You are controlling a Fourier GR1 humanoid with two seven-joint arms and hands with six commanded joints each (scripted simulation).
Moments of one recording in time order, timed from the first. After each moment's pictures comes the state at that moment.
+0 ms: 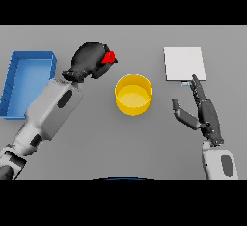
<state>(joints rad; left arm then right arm) -0.76 0.24 -0.43 -1.09 -0.64 -0.03 0.16 0.04 -0.10 0.06 -1.64 0.14 0.02 -0.05</state>
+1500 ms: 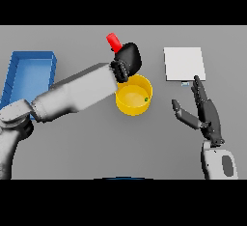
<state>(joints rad) -1.29 0.23 -1.18 -0.82 -1.03 -0.45 0.06 0.05 -0.08 0.04 -1.64 0.09 0.02 -0.02</state>
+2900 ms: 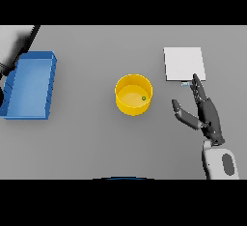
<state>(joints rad) -1.72 0.45 -0.84 -0.36 -0.73 -0.32 0.12 0.04 -0.10 0.05 -1.63 0.10 0.04 -0.08</state>
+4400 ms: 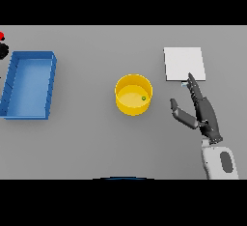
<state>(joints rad) -0.77 0.72 -0.40 -0.81 -0.05 0.25 0.61 0.01 -0.12 0.07 -1.61 0.13 0.05 -0.09</state>
